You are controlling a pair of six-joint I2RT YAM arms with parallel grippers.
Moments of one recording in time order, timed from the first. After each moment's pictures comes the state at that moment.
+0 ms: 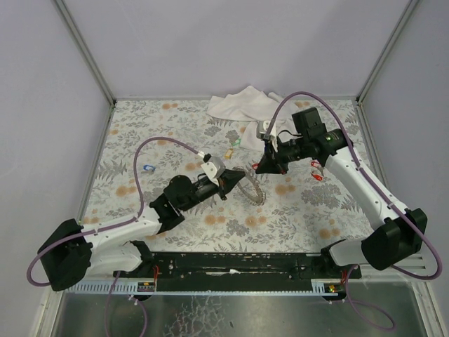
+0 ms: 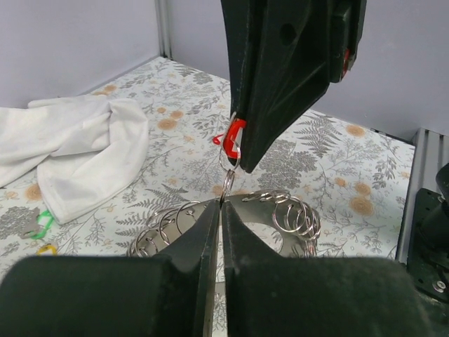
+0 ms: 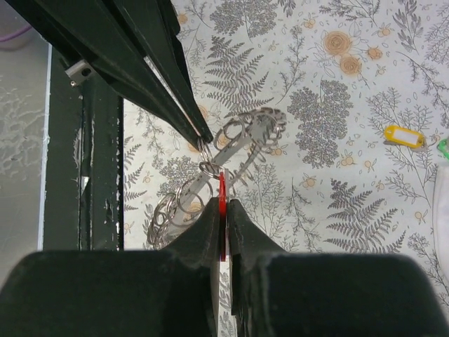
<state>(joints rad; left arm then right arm) -0.90 1.12 0.53 0.69 0.08 -0.08 0.41 1.38 1.33 -0.87 -0.91 -0.67</state>
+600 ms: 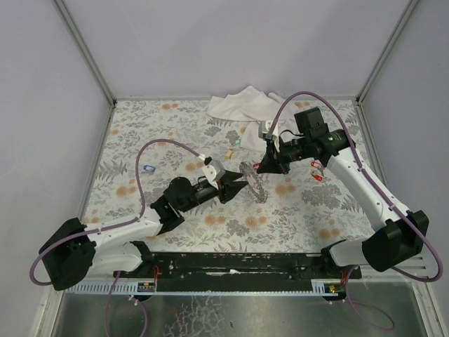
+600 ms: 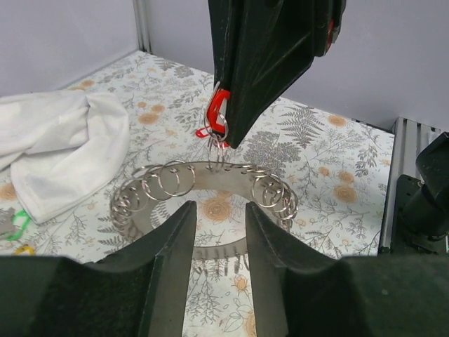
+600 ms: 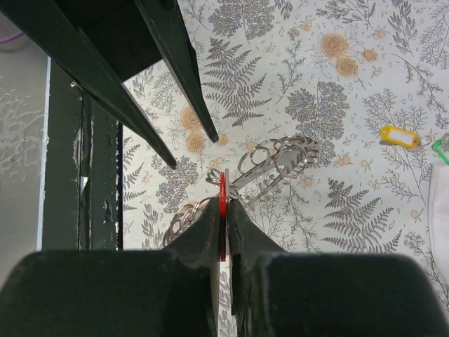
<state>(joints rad) -0.89 1.16 0.50 0.75 0.17 -0.11 0.40 1.37 1.32 -0.87 -0.93 -0.68</state>
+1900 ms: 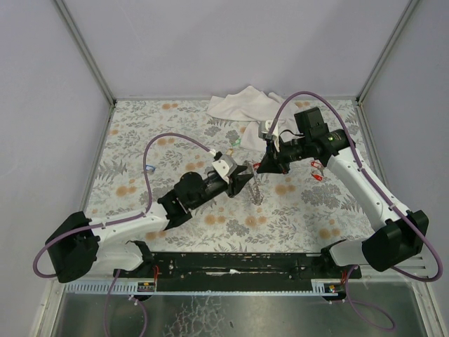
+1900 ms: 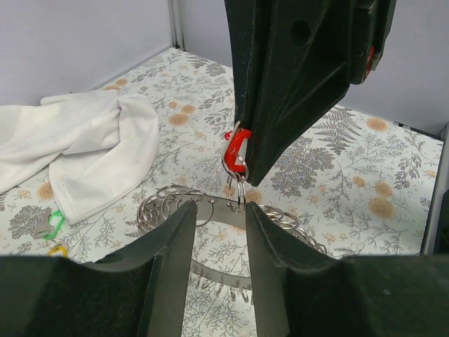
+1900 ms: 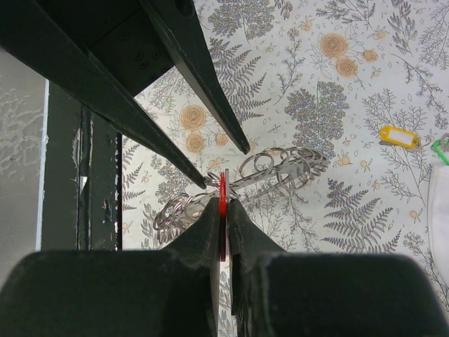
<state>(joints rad) -0.95 1.21 0.61 0.65 0.01 -0.03 0.40 1.37 1.32 -0.87 -0.93 -0.69</state>
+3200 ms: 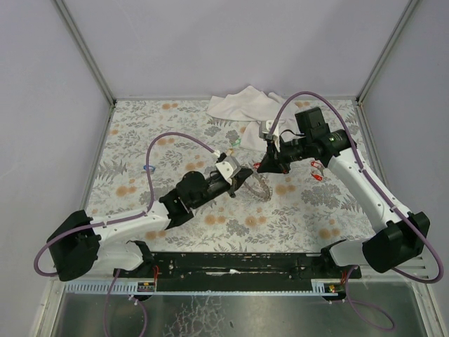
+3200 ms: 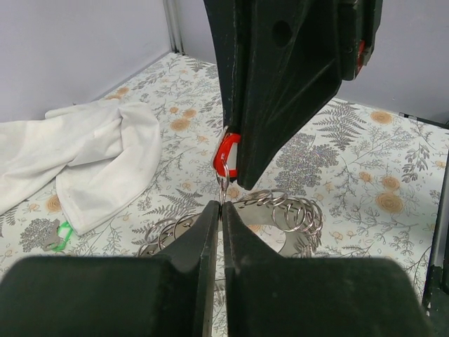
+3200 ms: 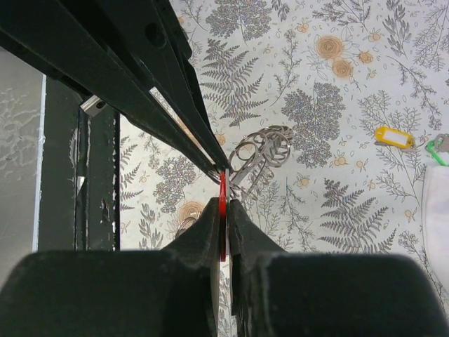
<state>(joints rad) -0.96 1.24 0.64 0.64 0.02 0.03 0.40 1.36 1.32 -0.87 -0.93 -0.69</state>
